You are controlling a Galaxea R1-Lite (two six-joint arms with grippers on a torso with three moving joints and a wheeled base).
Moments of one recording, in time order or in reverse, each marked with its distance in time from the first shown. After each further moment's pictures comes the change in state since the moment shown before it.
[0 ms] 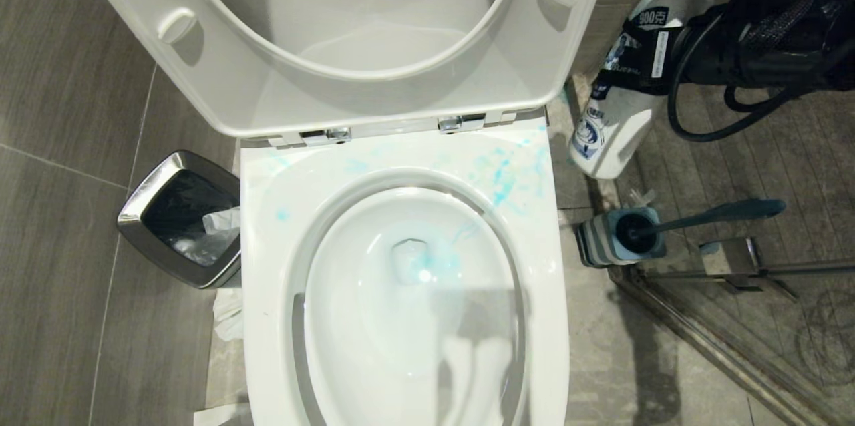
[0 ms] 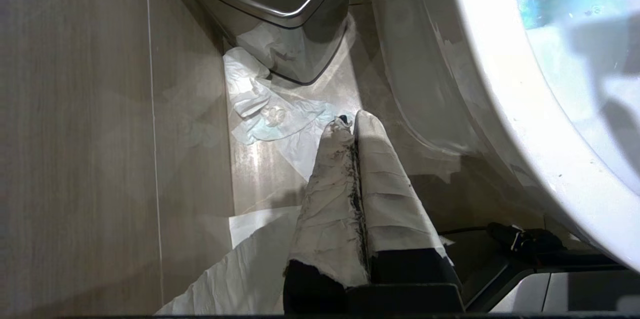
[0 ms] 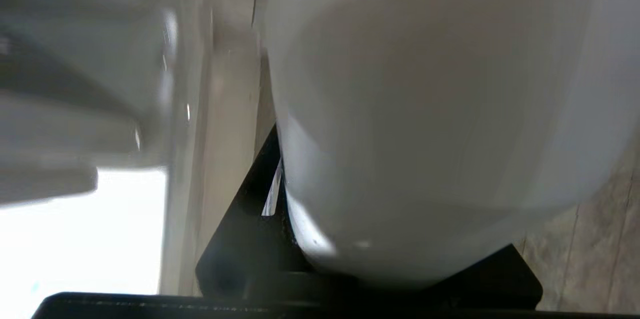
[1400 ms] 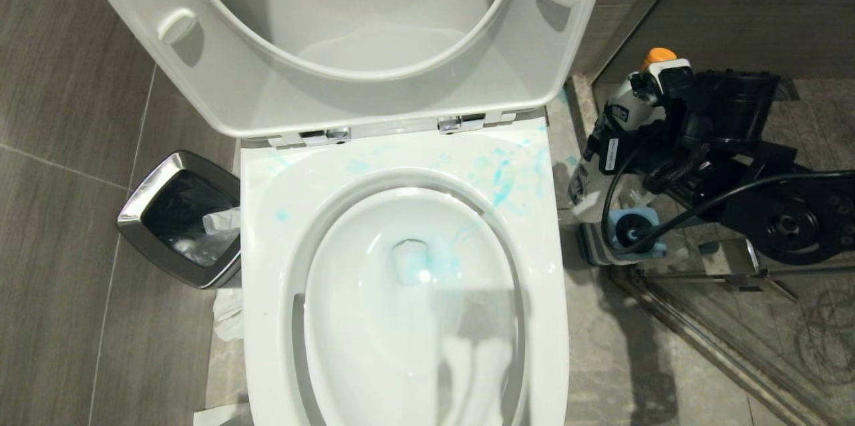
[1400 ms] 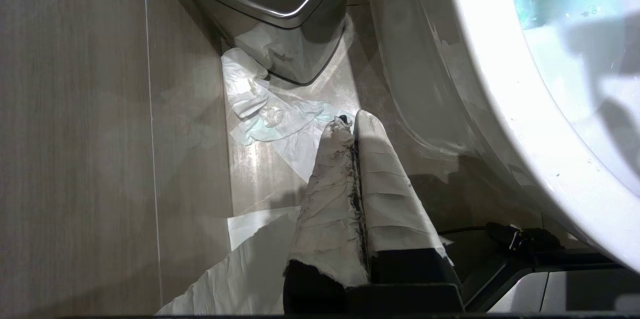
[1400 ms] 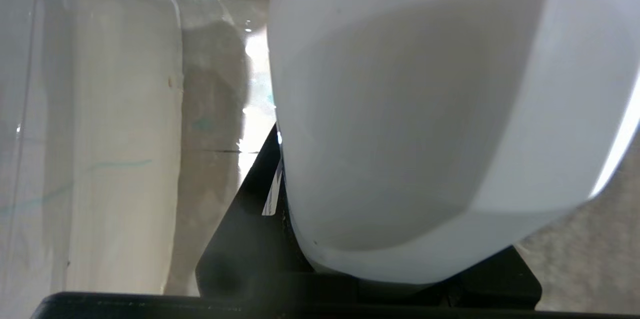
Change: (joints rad) left arm 0.000 0.000 0.000 0.000 0.000 0.000; right arm 0.006 0.089 0.590 -0.768 -0.169 -0.087
